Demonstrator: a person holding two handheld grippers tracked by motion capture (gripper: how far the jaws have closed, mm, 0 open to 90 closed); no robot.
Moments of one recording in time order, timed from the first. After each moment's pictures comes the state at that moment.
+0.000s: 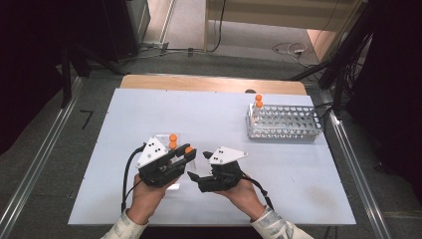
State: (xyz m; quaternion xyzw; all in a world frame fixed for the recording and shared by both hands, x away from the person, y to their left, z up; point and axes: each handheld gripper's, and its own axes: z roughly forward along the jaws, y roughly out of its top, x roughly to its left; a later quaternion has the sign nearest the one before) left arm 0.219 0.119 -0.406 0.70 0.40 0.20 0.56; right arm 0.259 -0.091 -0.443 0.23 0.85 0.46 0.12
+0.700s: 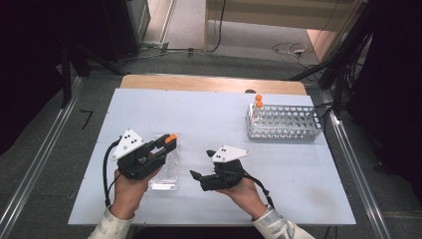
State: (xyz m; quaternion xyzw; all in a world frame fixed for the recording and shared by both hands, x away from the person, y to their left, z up) left arm 0.222 0.154 -0.394 0.67 0.44 0.23 0.55; right arm 0.263 -0.096 -0.444 0.25 0.85 0.45 0.12
